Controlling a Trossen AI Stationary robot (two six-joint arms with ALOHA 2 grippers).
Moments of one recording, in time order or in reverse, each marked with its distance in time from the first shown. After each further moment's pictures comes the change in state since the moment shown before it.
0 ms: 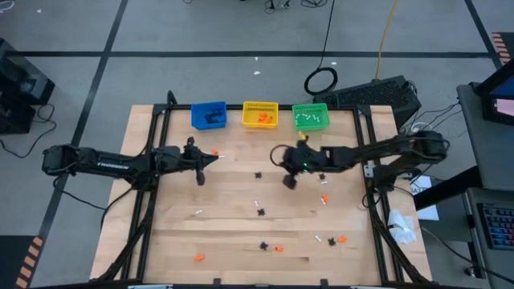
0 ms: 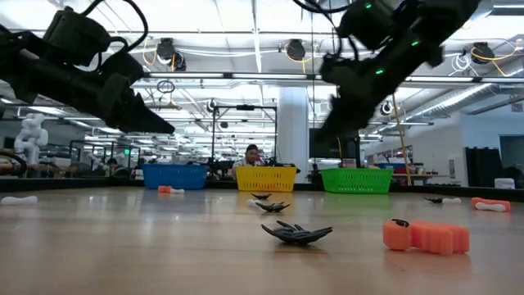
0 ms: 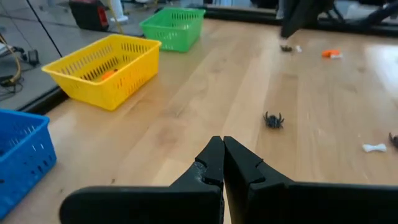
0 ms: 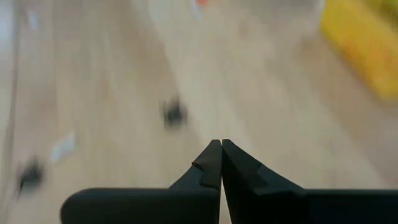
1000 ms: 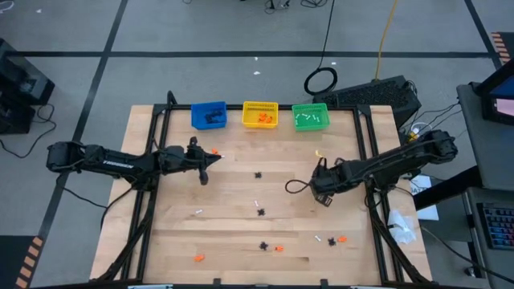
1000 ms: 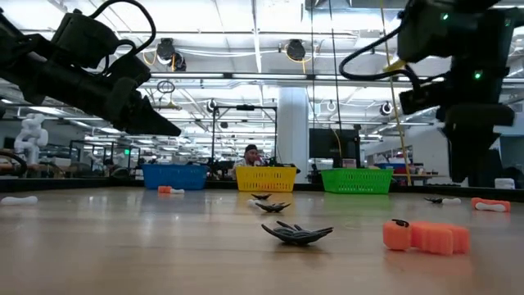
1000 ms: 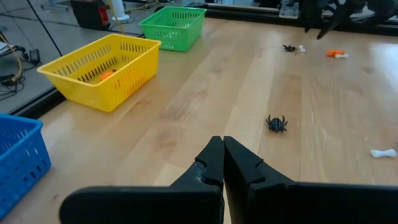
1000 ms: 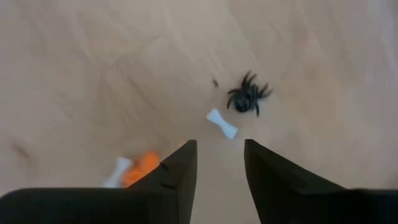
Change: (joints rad) left arm 0.000 0.112 0.021 0.087 -0.004 0.000; right arm 0.255 -0.098 -0.020 -0.884 0.057 0.472
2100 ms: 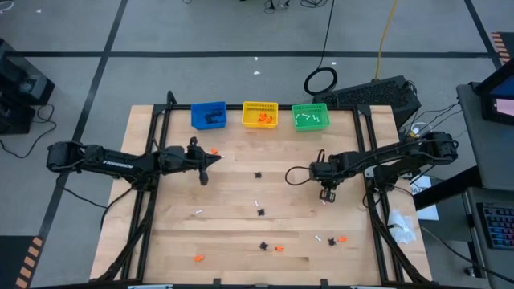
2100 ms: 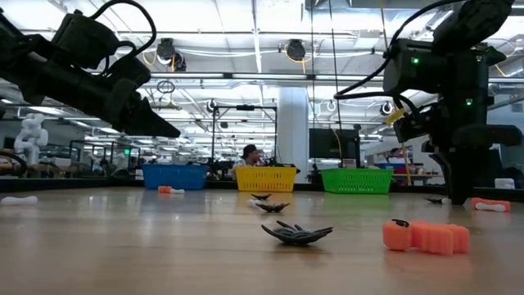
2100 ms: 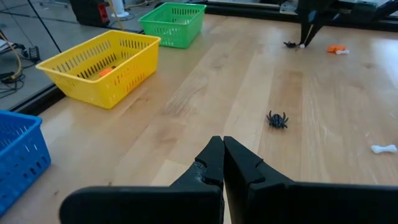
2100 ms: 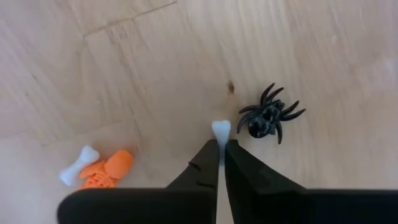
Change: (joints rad) left arm 0.000 0.000 0.000 -0.013 0.000 0.000; right arm -0.200 0.021 -0.145 0.227 -0.237 -0.396
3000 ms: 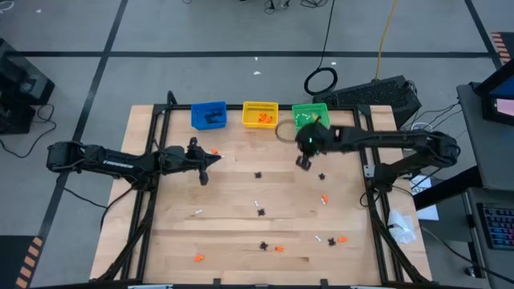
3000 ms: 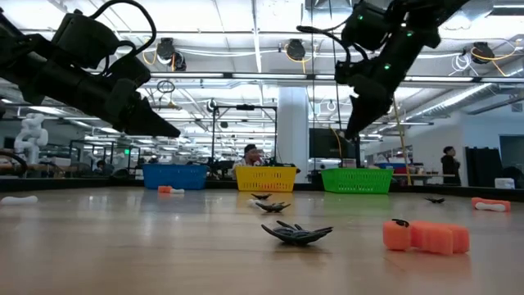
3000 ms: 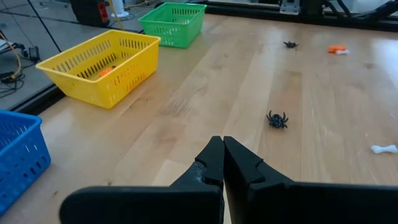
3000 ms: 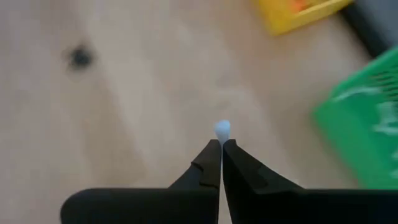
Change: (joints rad) left arm 0.000 0.000 0.000 0.000 0.000 -0.002; right arm -0.295 -0.042 0.289 0.194 0.154 -0.208
